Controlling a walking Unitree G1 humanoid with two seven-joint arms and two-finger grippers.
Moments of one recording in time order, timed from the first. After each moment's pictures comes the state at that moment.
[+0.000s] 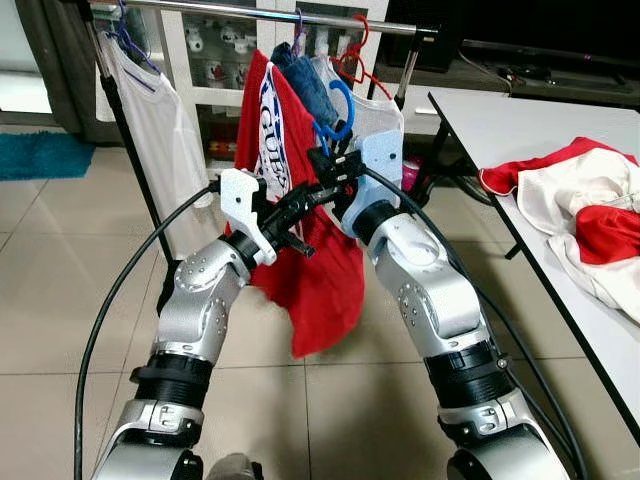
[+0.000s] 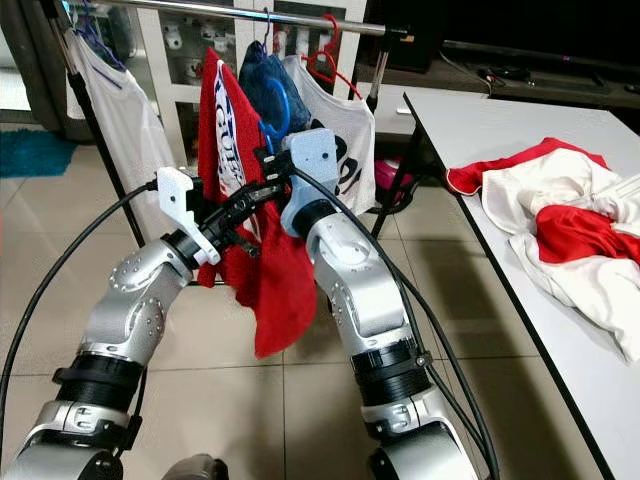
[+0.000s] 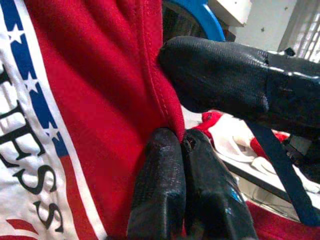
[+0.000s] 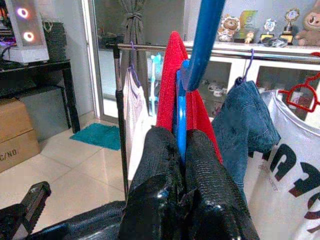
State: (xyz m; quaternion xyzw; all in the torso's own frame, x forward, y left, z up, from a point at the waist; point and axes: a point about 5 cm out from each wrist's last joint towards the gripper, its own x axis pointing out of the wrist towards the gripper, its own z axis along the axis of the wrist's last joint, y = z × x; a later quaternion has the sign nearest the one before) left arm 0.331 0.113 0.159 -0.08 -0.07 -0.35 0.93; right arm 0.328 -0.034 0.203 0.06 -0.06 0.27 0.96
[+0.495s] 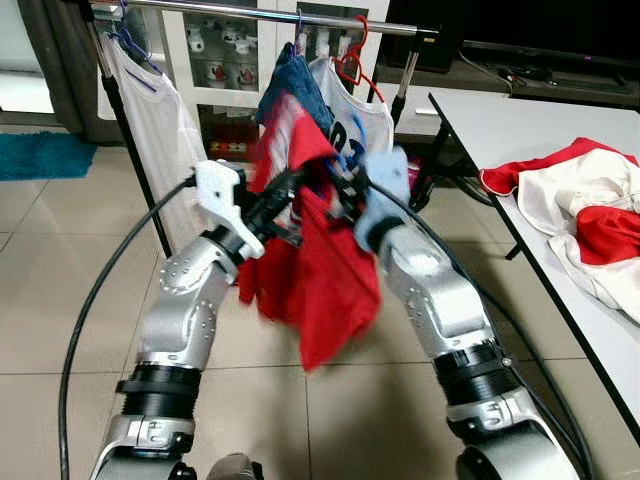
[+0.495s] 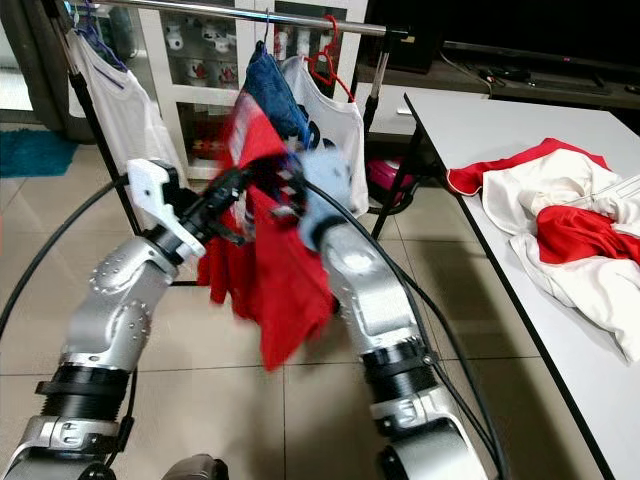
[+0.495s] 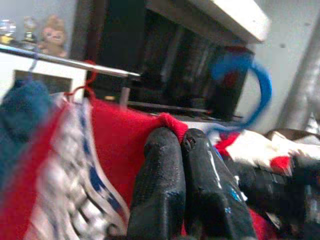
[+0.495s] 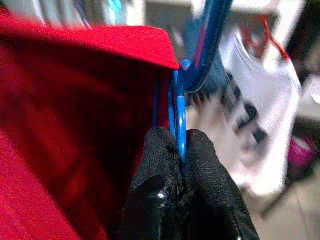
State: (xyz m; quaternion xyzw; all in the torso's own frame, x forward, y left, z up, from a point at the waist) left arm 0.325 0.131 0.175 -0.08 -0.10 -0.29 0.95; right arm 0.340 -0.065 0.157 0.00 0.06 0.18 0.98
